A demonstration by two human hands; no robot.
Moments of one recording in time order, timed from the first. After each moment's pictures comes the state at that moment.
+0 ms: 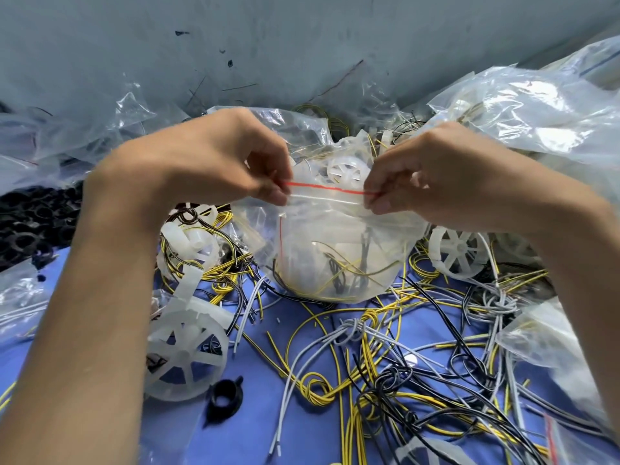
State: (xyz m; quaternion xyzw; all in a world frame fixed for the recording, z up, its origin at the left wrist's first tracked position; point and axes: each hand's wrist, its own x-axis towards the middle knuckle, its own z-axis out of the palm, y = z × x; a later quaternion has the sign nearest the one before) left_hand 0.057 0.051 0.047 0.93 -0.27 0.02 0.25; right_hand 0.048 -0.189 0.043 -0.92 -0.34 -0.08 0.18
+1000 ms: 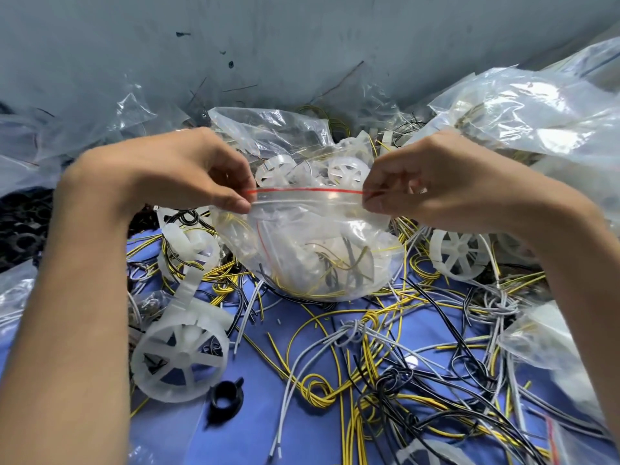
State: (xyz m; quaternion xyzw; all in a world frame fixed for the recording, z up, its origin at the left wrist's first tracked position) left_hand 0.063 0.083 0.042 0.96 -0.18 -0.03 0.21; right_hand 0.050 -0.190 0.039 -0.91 -0.36 -0.08 0.19
